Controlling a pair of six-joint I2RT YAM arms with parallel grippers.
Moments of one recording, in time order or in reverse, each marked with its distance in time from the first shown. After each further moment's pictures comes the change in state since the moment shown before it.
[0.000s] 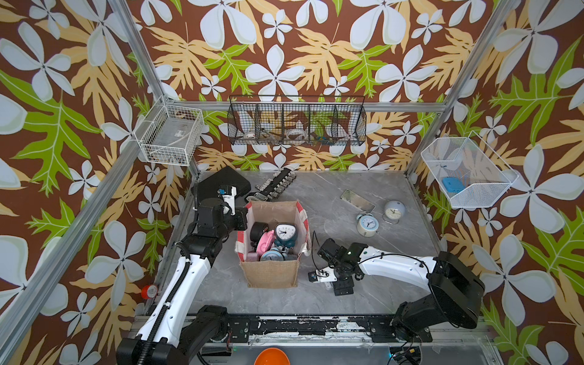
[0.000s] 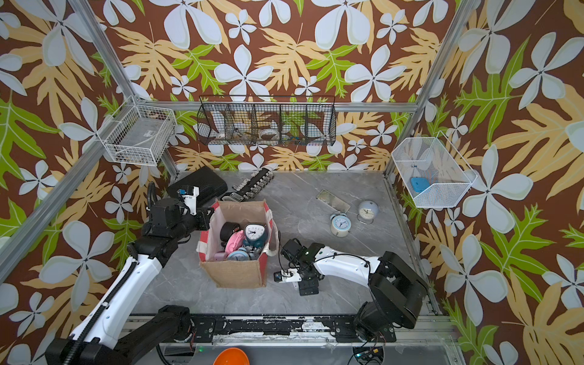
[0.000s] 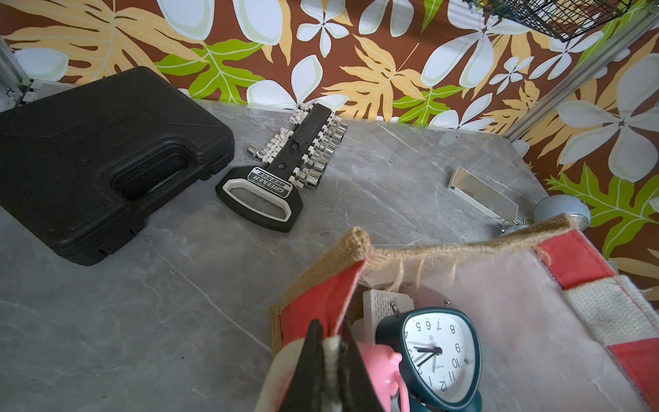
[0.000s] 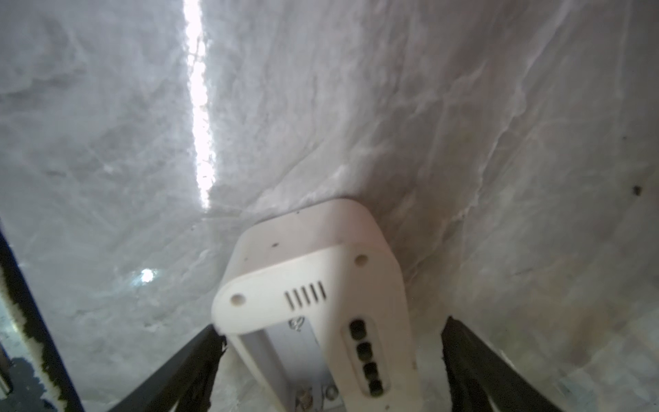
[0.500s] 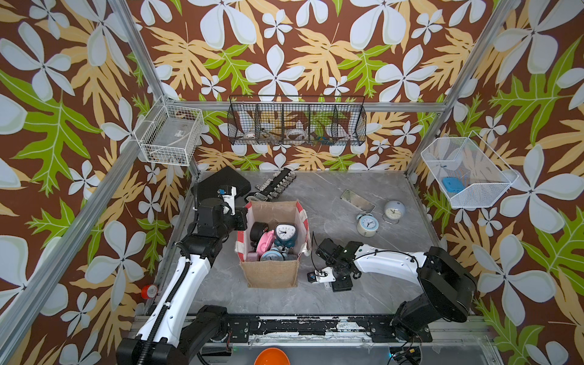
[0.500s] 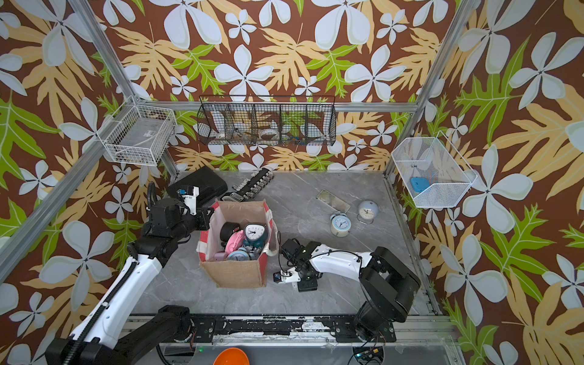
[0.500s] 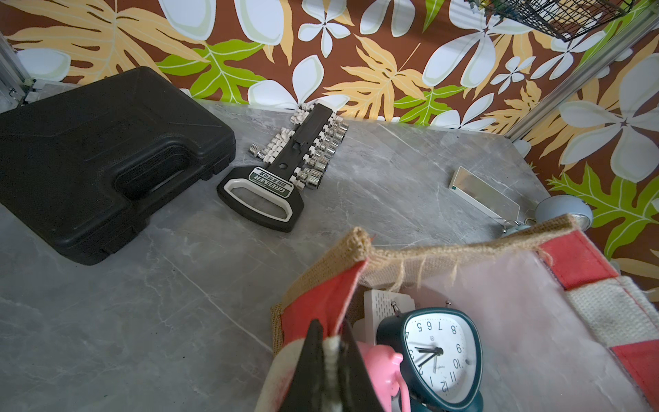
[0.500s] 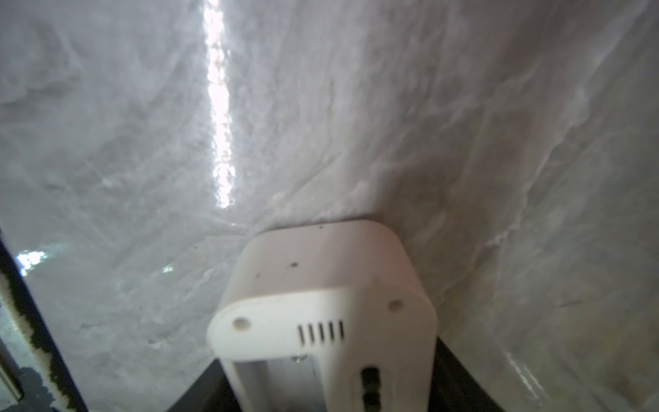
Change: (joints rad) left arm 0.000 0.000 0.000 0.000 -0.003 0.000; right arm -0.016 0.056 0.018 -0.010 -0.026 -0.003
